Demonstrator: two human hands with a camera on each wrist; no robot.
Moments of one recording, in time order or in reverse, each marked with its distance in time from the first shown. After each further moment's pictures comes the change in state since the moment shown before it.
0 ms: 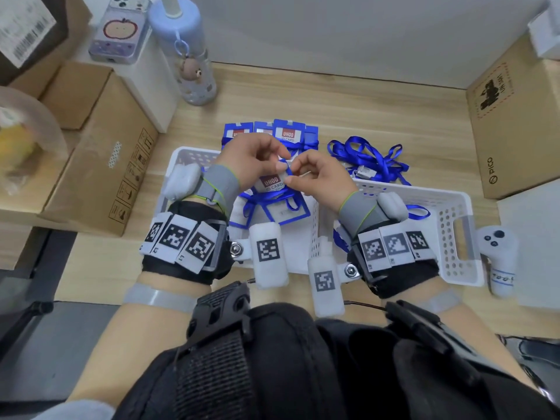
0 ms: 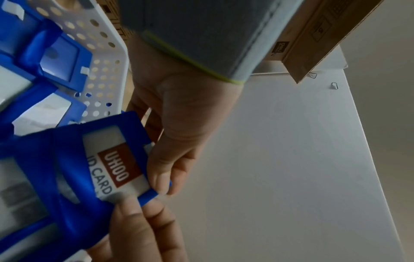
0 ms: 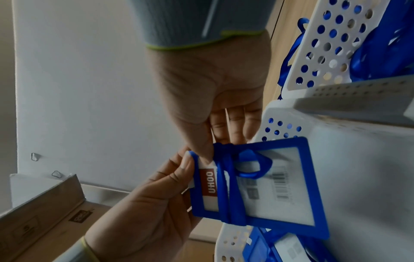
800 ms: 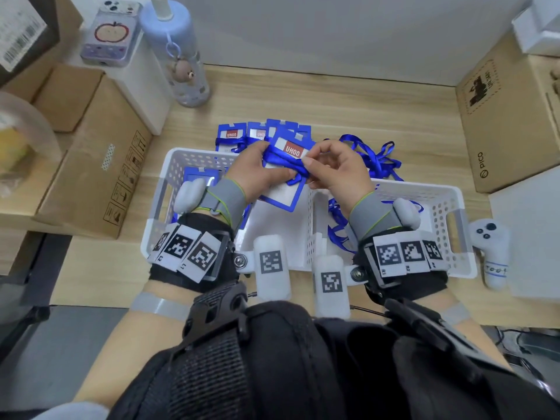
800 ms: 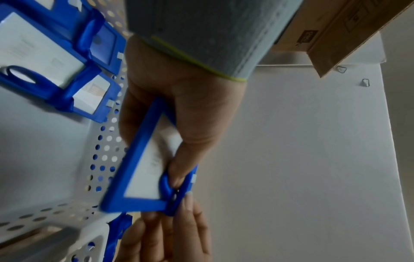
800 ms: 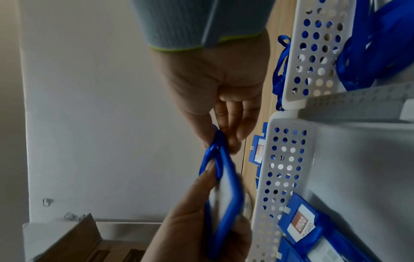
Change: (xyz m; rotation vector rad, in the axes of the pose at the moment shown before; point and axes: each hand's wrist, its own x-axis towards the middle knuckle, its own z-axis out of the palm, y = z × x) left_hand -0.014 0.007 0.027 -0.170 0.079 -0.137; right_hand -0.018 -0.005 -0.019 0.243 0.175 -0.005
